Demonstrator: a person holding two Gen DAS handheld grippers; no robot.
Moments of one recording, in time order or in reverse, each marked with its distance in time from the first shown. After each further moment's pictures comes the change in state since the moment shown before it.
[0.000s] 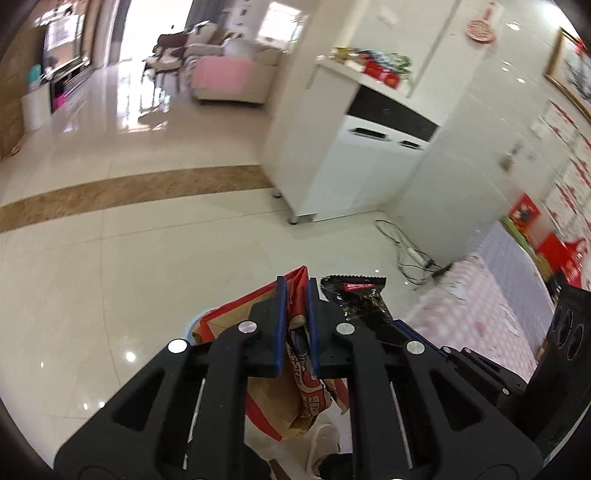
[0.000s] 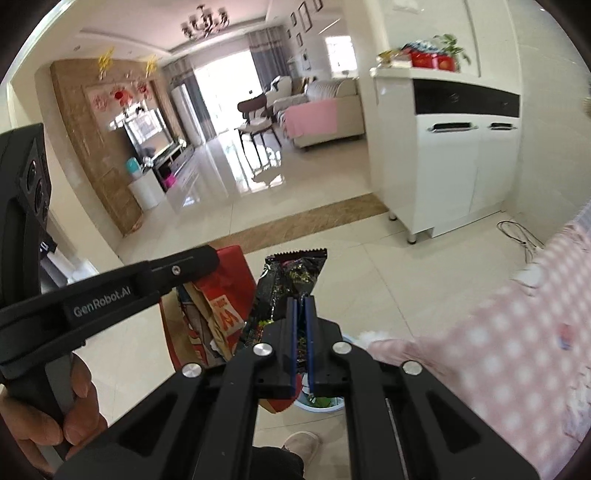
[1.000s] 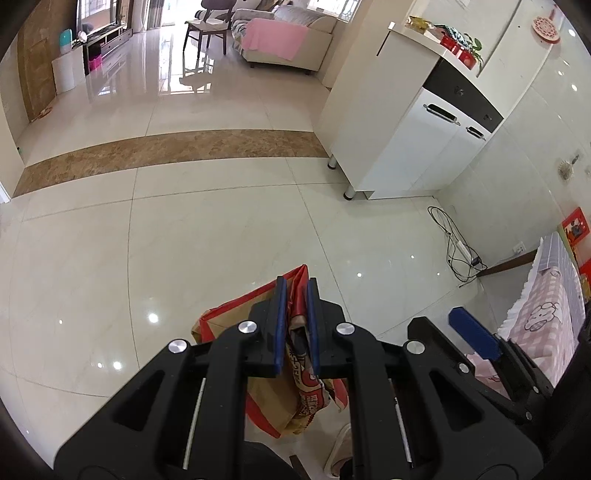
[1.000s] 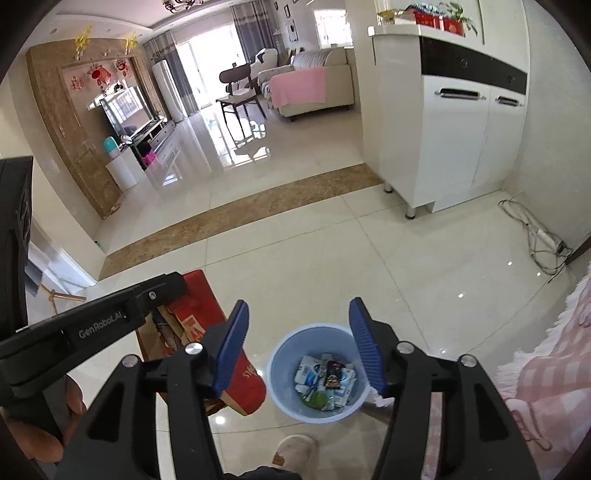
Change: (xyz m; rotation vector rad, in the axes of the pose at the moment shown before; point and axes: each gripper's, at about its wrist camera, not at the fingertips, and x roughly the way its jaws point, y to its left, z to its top) left arm 0.102 0.073 -0.001 -0.089 0.116 0.139; right arm 0.124 0.003 -0.004 0.014 0.088 -0.086
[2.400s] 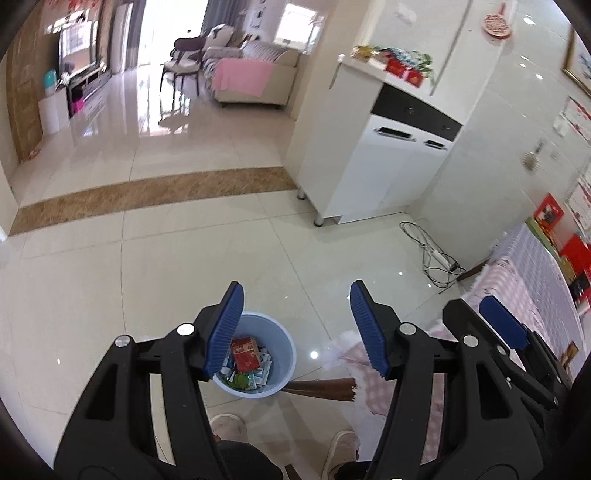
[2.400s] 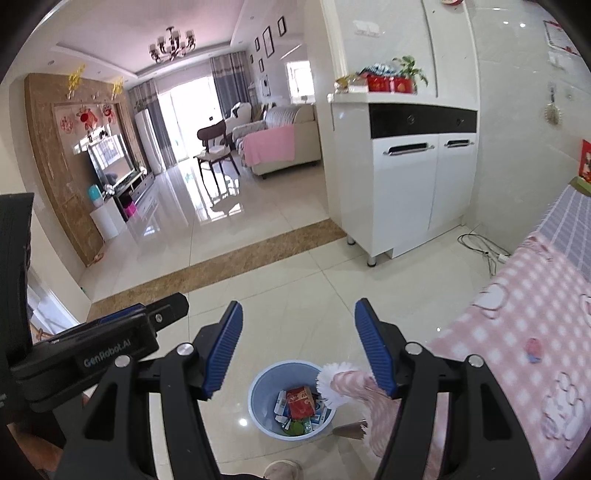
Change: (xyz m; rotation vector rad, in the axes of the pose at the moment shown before) left arm -0.106 -0.071 -0.018 0.116 -0.149 -0.058; right arm -0.145 -0.034 -0.002 0.062 -0.231 -0.091
